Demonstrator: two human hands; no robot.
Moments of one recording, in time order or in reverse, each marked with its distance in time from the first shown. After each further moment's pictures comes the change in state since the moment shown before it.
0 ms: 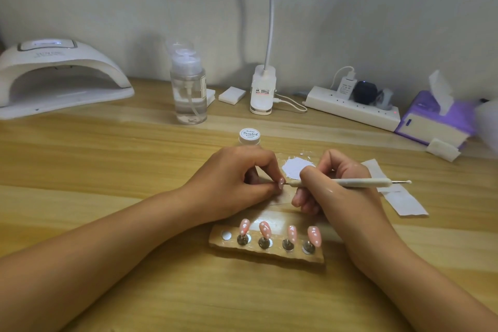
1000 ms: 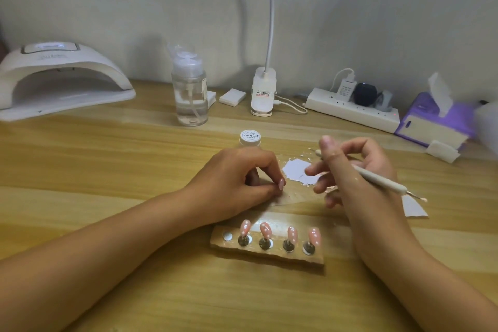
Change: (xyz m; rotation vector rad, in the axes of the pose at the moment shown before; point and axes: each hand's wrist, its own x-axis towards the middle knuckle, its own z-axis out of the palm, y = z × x) left_hand -0.001 0.002 -0.001 0.015 -0.014 0.006; right_hand 0.003 -0.001 -0.007 0.034 0.231 -0.099
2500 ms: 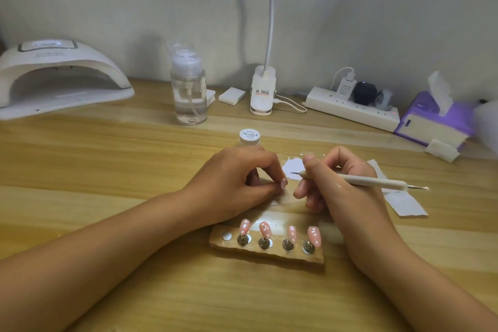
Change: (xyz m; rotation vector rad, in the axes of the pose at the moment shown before) left_hand 0.000 -0.003 0.003 0.016 0.011 -0.005; right_hand -0.002 0.005 0.007 0.059 -0.116 0.074
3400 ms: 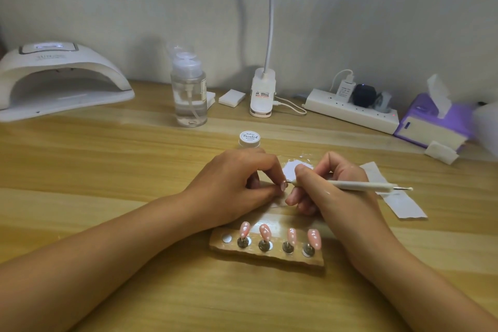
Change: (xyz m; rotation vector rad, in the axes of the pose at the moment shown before) left_hand -0.001 0.000 0.000 0.043 0.005 0.028; right_hand -0.002 -0.003 0.001 -0.088 -0.093 0.056
